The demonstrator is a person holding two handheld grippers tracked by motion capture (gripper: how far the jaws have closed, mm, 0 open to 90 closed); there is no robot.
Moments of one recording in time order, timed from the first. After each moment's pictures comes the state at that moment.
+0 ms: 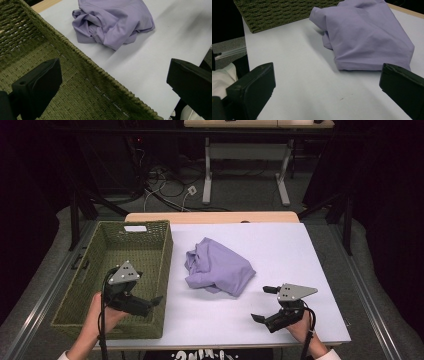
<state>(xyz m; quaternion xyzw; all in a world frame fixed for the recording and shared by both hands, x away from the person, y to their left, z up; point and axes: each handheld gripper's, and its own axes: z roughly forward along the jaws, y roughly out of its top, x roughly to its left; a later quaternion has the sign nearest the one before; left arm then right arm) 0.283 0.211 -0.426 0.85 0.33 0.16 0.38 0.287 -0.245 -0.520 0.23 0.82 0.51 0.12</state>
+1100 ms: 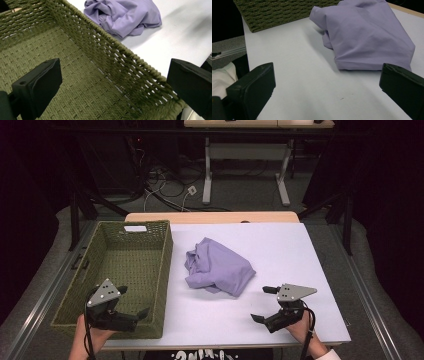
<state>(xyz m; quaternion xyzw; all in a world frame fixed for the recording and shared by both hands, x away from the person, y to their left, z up) 0.250 0.247 -0.455 0.81 0.37 0.17 0.41 0.287 -0.244 -0.521 0.23 0.82 0.51 0.12</state>
